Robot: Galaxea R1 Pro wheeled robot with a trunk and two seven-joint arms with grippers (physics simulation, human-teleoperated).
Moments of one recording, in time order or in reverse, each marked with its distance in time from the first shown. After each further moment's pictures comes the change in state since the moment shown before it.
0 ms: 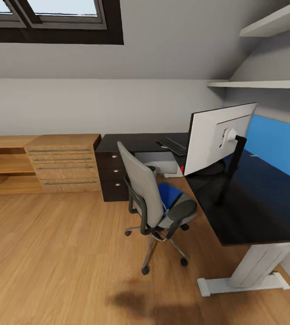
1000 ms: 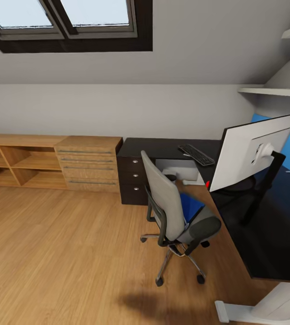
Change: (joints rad) left arm 0.000 -0.001 -0.003 0.003 -0.002 -0.001 -0.001; right arm 0.000 0.000 0.000 0.000 0.001 0.001 -0.004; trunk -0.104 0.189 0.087
